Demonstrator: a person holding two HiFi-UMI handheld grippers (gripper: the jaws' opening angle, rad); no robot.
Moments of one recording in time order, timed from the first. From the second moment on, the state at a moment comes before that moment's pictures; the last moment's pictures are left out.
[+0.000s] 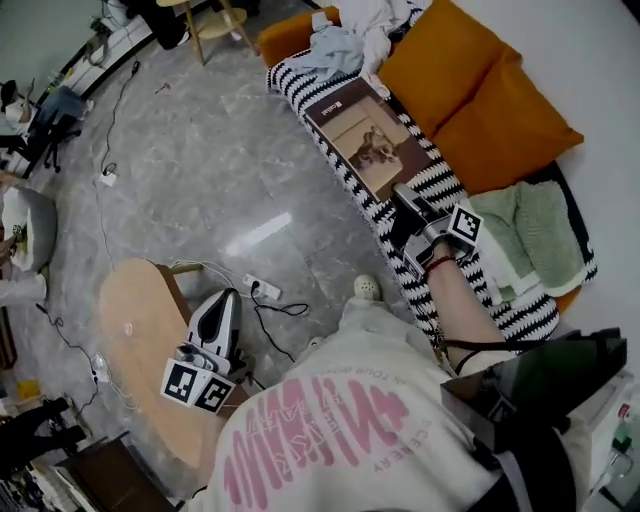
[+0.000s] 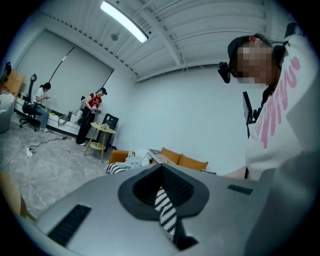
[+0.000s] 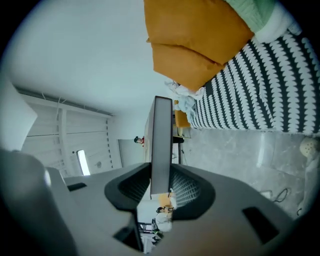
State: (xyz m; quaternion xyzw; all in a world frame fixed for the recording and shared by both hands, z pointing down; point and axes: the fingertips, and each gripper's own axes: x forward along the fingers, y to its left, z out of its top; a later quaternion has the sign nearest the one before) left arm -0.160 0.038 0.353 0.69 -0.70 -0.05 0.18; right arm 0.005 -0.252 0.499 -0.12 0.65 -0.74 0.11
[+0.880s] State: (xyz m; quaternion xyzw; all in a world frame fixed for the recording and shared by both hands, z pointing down) left arm -0.210 0.183 0.334 0.63 -0.76 -0.07 0.13; right arm -0.111 -0.108 0.401 0.06 0.69 -0.72 0.09
